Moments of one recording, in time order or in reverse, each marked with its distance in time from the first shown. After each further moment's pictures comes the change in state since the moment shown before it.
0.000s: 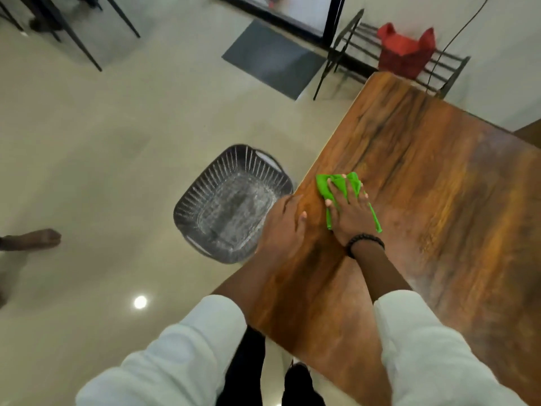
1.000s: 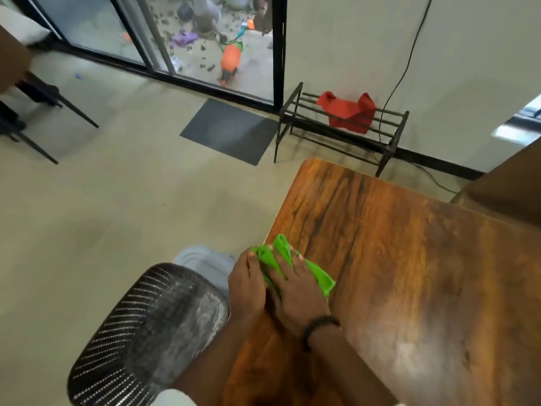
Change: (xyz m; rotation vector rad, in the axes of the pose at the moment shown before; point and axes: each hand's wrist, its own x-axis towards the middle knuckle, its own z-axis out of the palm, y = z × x) left_hand 0.164 0.069 0.046 -0.366 0.189 -0.334; right_hand 0.088 0.017 -0.039 0.122 0.057 -0.277
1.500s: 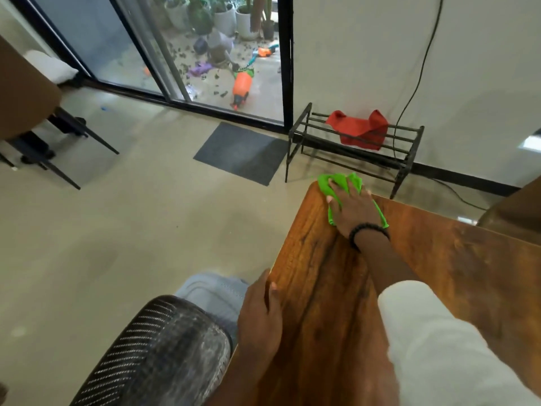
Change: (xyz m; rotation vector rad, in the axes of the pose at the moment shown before) left_hand 0.009 -0.009 0.017 0.229 -0.057 0.118; right_hand 0.165 0.157 -0.087 -0.105 0.107 0.377
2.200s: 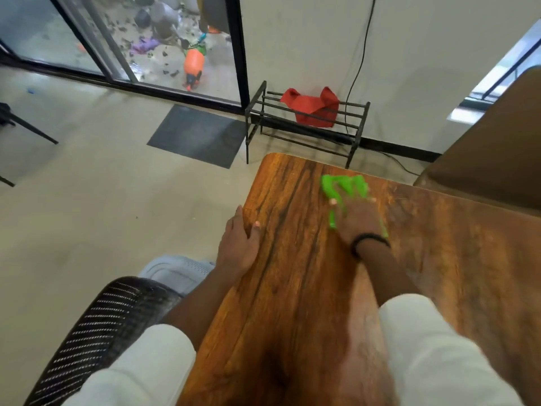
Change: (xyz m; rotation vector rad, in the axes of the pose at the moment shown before) left_hand 0.061 0.035 0.025 0.138 -0.235 0.096; right_hand -0.109 0.086 -0.012 -0.017 0.098 0.104
